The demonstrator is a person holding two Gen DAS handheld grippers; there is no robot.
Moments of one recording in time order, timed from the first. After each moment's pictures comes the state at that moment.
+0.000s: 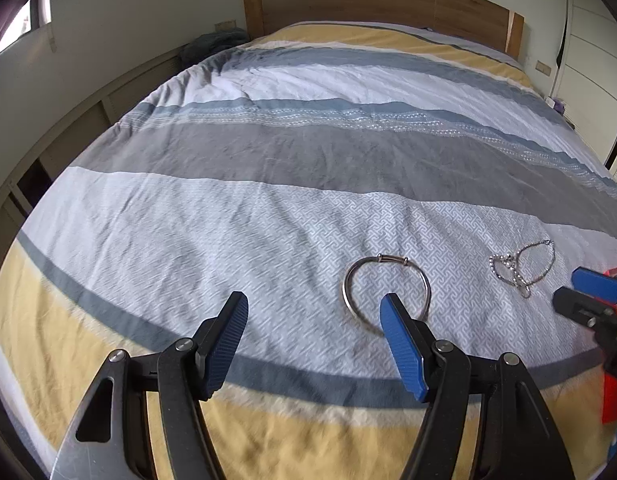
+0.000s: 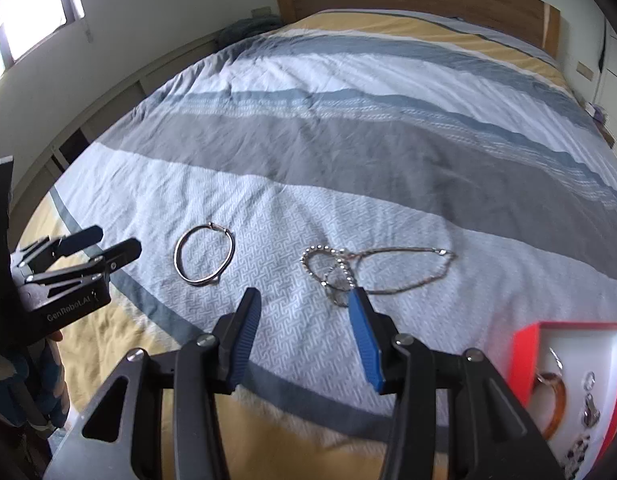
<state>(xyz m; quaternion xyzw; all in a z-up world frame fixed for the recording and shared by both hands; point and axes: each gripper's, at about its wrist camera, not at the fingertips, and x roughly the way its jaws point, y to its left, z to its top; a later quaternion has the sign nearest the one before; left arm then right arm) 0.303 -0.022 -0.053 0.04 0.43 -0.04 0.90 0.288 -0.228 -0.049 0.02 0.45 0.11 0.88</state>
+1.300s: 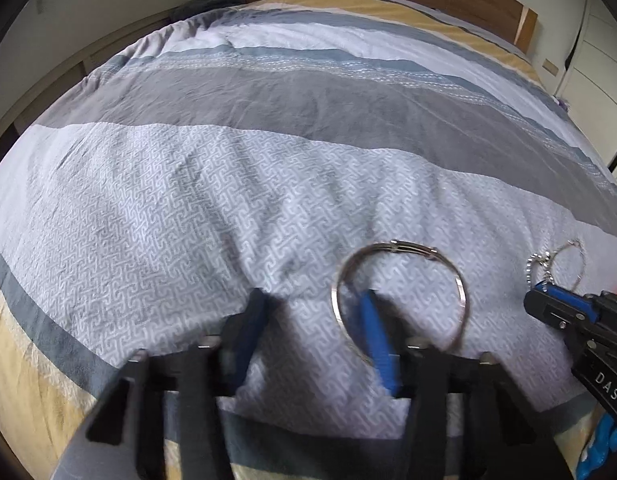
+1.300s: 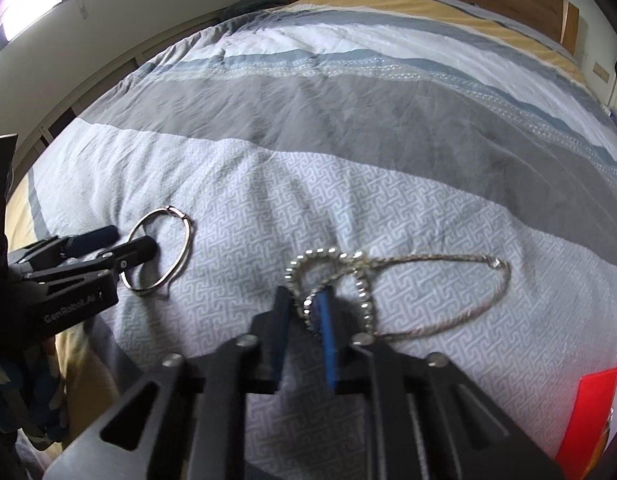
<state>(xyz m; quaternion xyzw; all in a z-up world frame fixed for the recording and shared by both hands) 0.351 -0.024 -0.123 0.00 0.48 -0.06 0.88 0.333 -0.214 -0.115 0.02 0.48 0.12 0.87</state>
